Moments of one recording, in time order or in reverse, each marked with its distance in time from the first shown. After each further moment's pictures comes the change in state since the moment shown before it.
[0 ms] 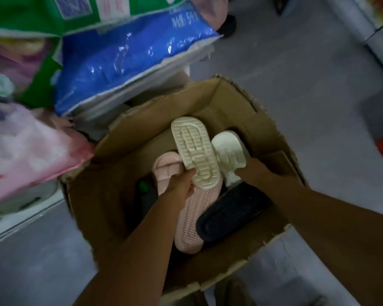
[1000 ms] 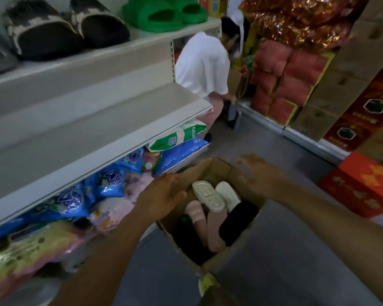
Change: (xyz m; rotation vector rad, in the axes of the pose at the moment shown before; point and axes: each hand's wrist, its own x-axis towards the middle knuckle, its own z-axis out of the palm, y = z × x) left_hand -0.446 0.042 -0.225 1.191 0.096 1.273; right_hand -0.472 -0.092 -0.066 -0.251 0.688 -0.532
